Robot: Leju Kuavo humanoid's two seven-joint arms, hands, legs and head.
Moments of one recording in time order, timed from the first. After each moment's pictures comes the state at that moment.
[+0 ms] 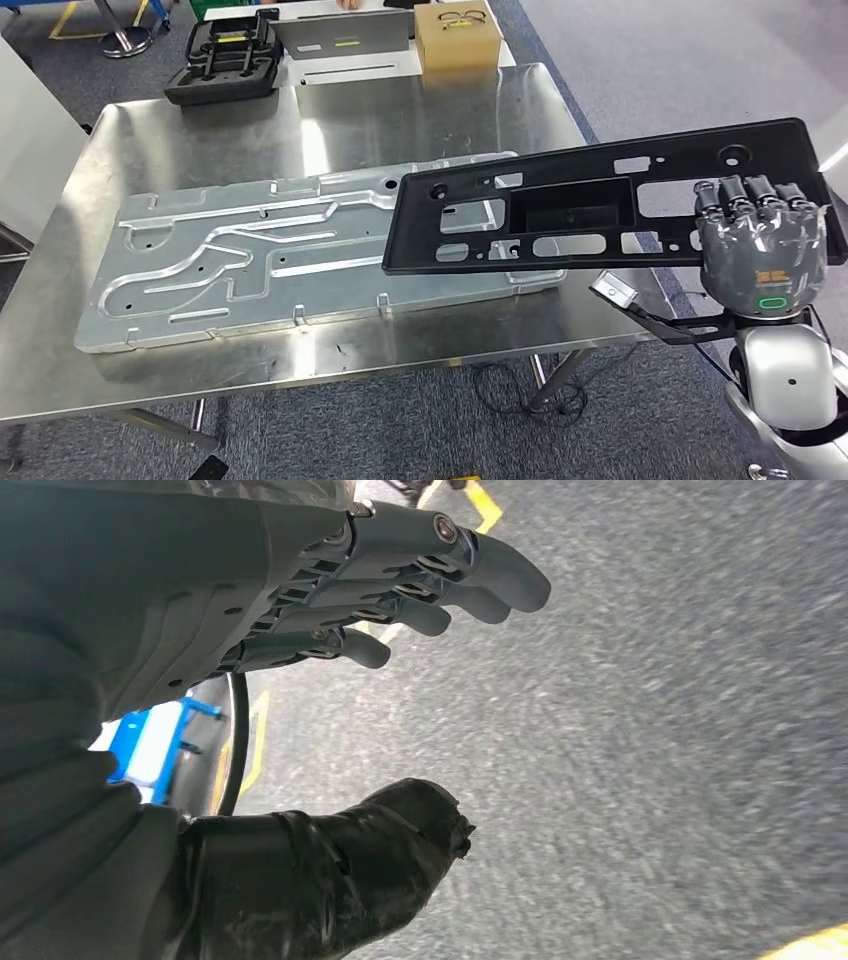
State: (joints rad) left arm -0.11 0.06 0.61 -0.16 -1.05 0.18 0.06; right arm -0.29 -0.82 0.39 -1.99 1.53 -0.24 0.58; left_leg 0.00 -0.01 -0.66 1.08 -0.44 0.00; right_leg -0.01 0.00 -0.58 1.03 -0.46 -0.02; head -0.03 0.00
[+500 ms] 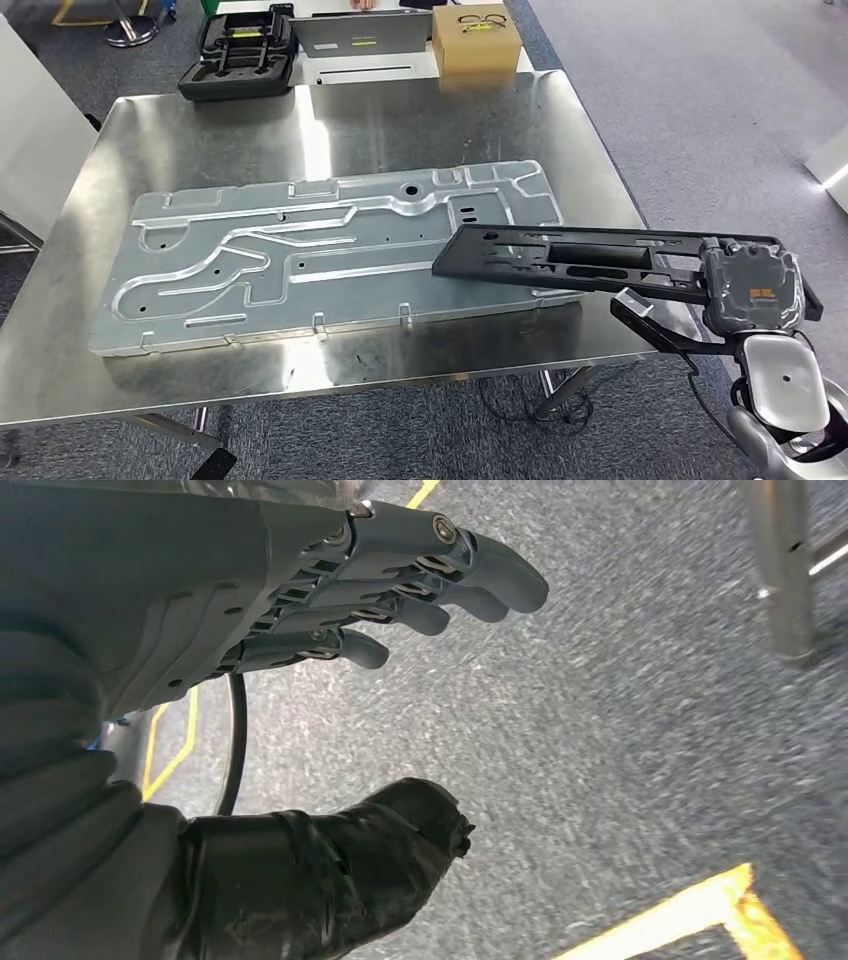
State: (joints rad) left arm -0.11 0.05 0.61 -0.16 -0.98 0.12 -0.06; right arm -0.15 -0.77 0.28 -1.84 1.22 0.00 0.58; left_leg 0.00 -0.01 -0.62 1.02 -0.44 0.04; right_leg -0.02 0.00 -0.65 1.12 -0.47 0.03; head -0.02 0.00
